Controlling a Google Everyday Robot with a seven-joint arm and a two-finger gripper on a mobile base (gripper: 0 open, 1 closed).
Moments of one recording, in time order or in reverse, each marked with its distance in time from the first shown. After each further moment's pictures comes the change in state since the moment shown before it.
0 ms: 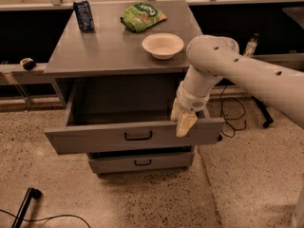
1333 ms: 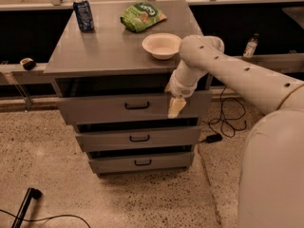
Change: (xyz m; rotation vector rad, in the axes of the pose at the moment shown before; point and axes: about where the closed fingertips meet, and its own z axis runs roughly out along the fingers) arm 0.011 -0.118 0.029 0.173 -0.007 0.003
